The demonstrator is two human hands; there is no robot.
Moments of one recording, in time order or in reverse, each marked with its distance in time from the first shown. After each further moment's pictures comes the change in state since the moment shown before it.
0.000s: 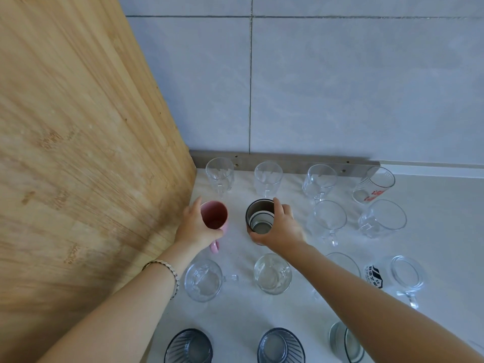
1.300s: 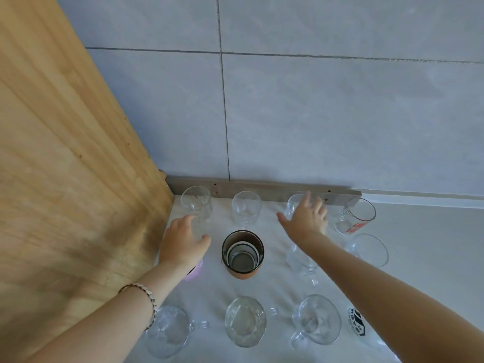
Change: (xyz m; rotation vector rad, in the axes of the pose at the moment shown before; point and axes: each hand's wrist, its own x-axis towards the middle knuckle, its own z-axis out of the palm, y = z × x) left_hand 0.025 0.052 0.013 0.204 0.148 0.053; right_hand 0.080 0.048 -0.078 -0.202 0.244 0.240
